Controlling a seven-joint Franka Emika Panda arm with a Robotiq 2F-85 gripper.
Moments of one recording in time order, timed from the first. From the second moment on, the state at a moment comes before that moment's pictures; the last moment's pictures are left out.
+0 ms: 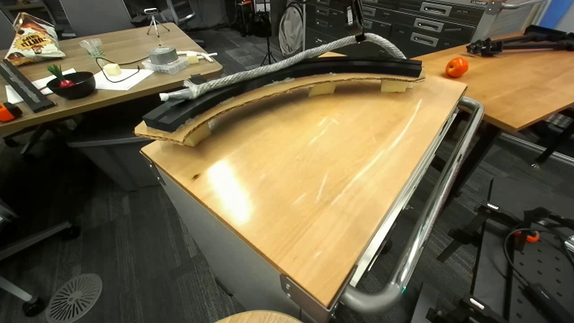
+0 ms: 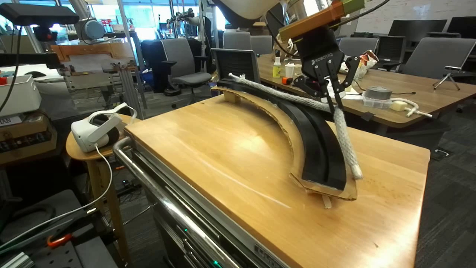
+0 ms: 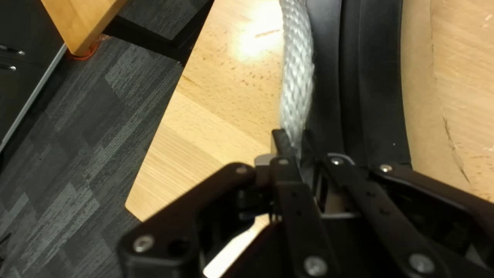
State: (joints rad) arm -0.10 0.45 -0.07 -1.59 -0.60 1.91 -0.34
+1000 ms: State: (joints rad) arm -0.05 0.47 -0.07 -1.49 -0.61 1.65 -0.25
